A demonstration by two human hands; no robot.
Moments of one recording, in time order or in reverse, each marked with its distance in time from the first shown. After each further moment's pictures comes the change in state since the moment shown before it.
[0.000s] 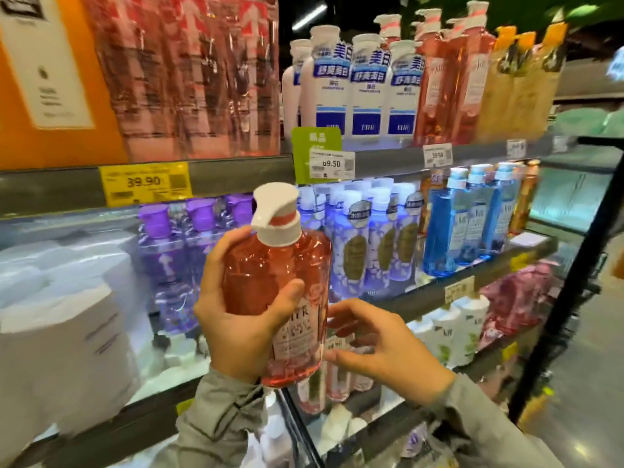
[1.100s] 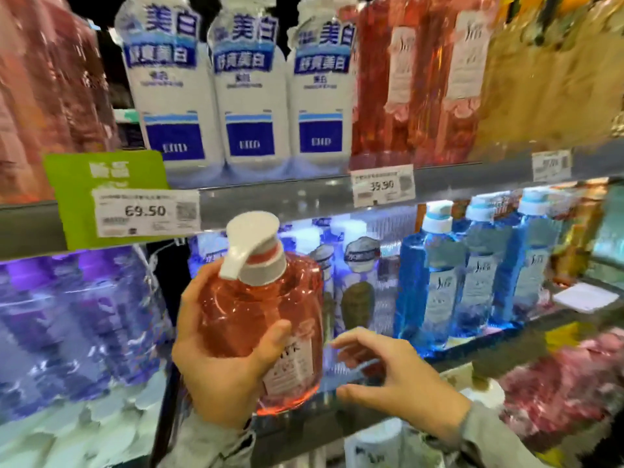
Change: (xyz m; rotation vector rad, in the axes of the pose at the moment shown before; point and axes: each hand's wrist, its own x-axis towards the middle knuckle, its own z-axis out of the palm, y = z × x) left_hand 0.013 -0.125 0.206 0.189 0.169 0.067; right_hand 0.114 0.186 -0.184 -0.050 -0.200 -0.086
